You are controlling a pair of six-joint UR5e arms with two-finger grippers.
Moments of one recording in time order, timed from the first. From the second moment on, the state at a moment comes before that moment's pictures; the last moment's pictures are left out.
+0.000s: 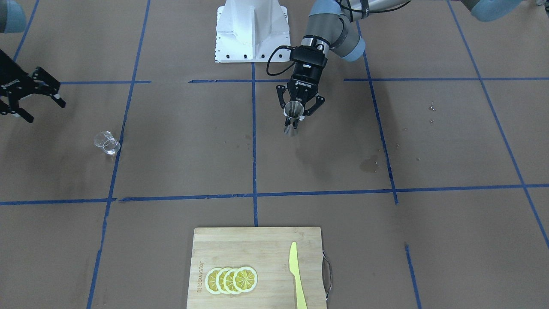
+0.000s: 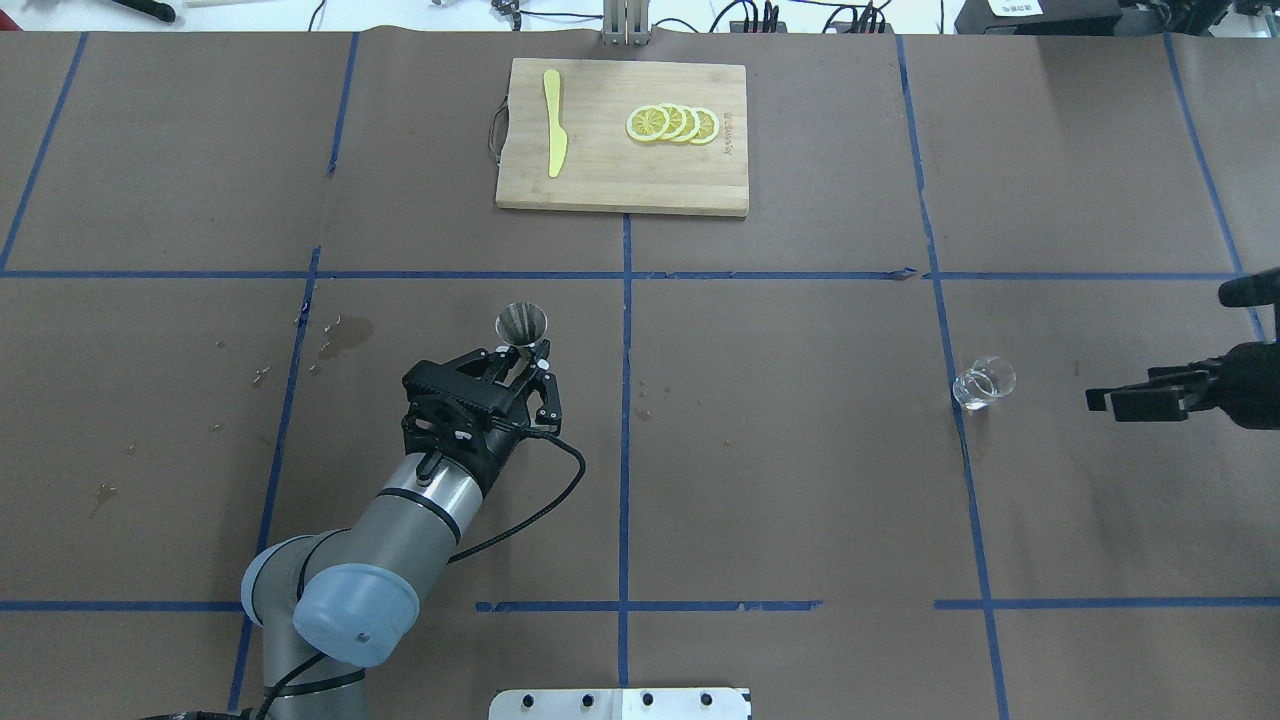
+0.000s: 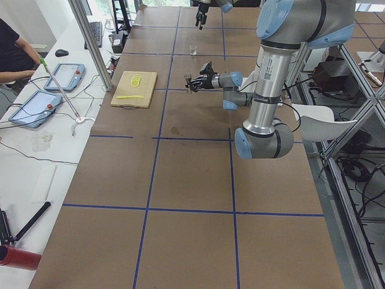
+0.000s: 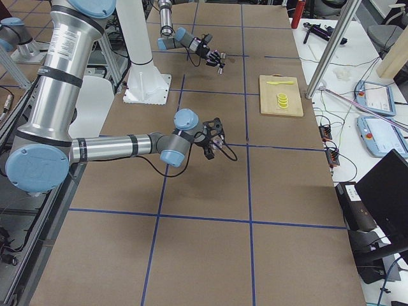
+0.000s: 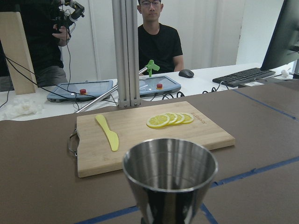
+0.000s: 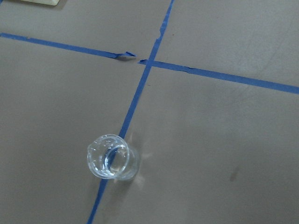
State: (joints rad) left arm -0.19 -2.00 -1.63 -2.56 -0.74 -0.78; right arm 0.81 -1.87 1.89 -0.52 1.97 0.89
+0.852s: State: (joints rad) left arm -0.24 -2.03 -1.59 -2.57 -0.83 -0.75; right arm 0.24 -1.90 1.94 -0.52 1.07 1.20
